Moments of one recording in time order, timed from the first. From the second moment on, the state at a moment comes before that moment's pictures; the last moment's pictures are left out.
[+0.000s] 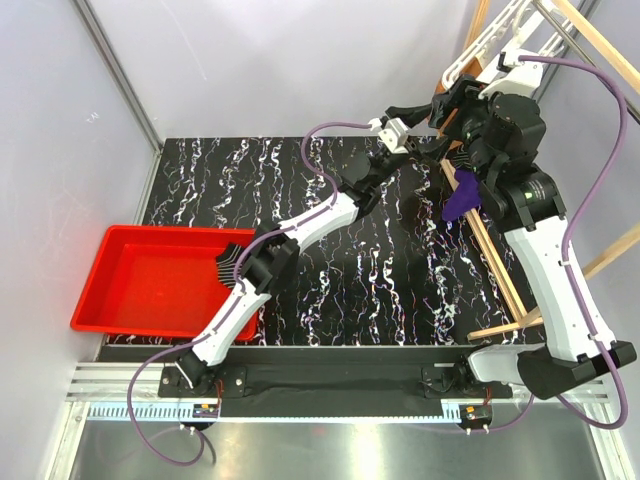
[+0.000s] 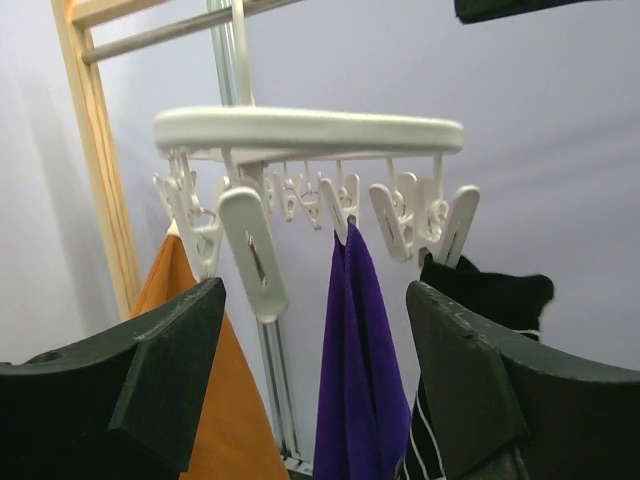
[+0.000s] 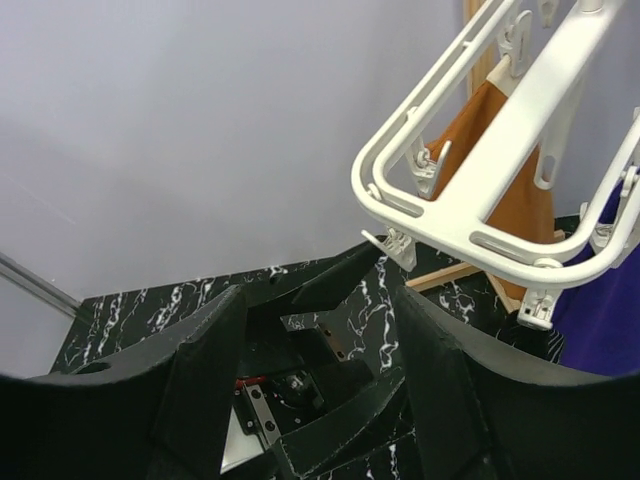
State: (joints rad) left arm -0.80 2.56 2.32 1.03 0.28 -0.10; right arm 0.36 1.31 1.73 -0.41 0.34 0.29
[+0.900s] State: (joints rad) left arm -0.79 2.60 2.42 0.99 0.23 -0.04; right arm 0.36 1.30 1.70 -0.41 0.25 0.32
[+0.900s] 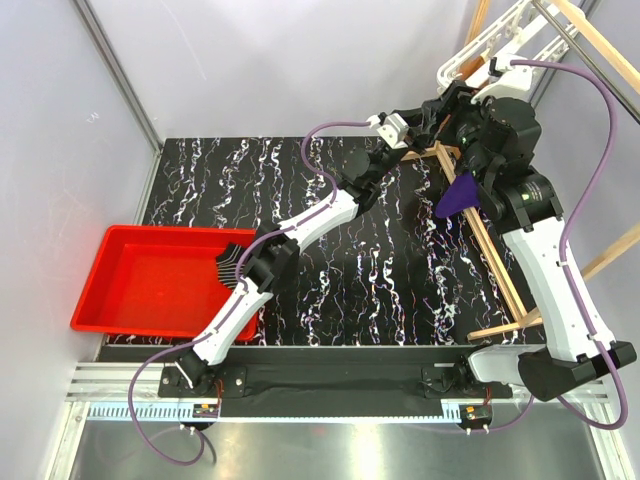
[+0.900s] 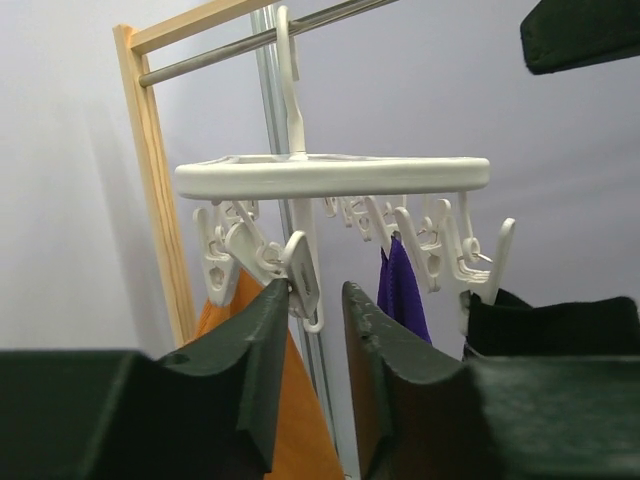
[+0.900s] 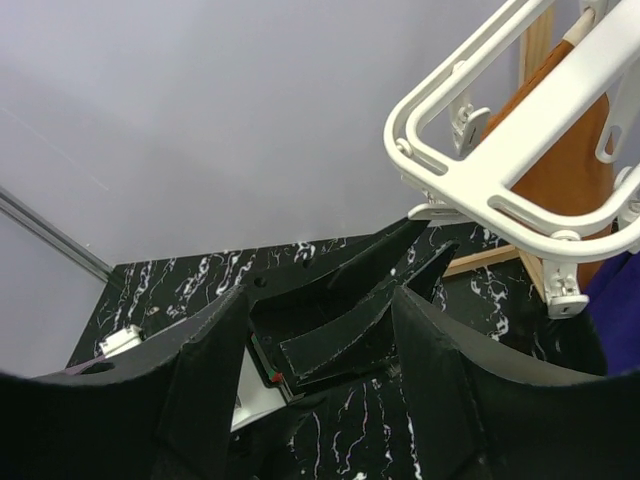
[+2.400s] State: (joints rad) left arm -0.79 2.59 2.29 1.09 0.07 -0.08; right arm 0.34 1.48 1.69 -0.29 0.59 0.25
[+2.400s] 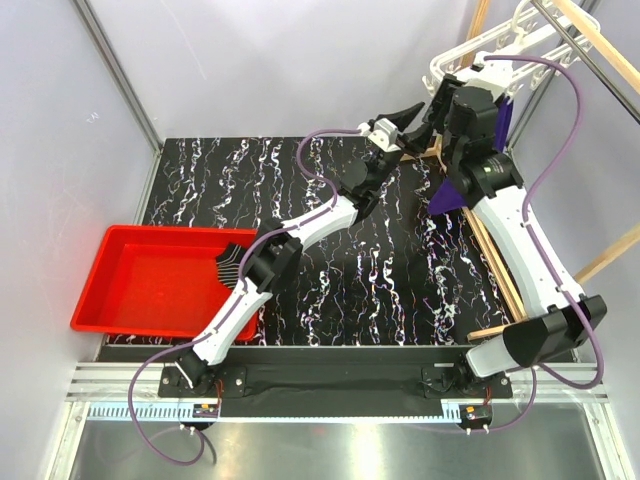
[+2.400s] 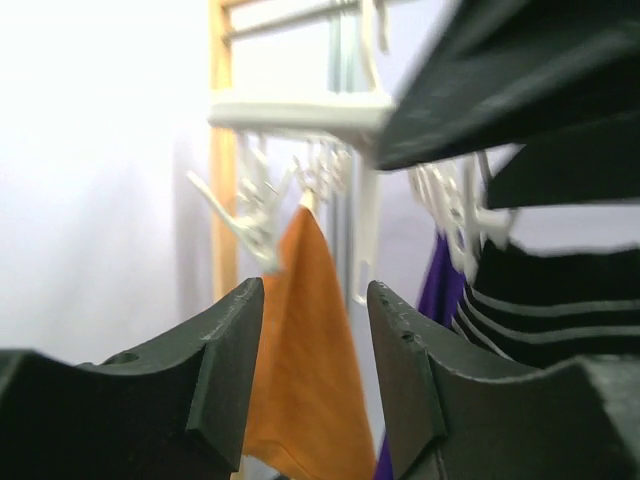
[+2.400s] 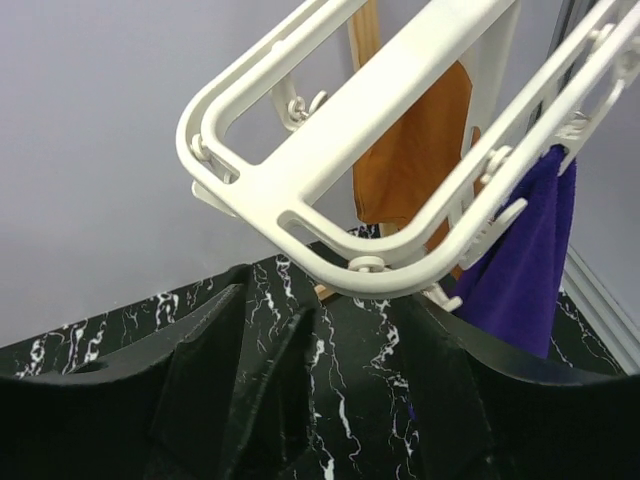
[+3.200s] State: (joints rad) left arm -0.84 2.66 2.38 1.17 -0.10 -0.08; right arm 0.31 1.27 1.60 -0.40 0.42 0.31
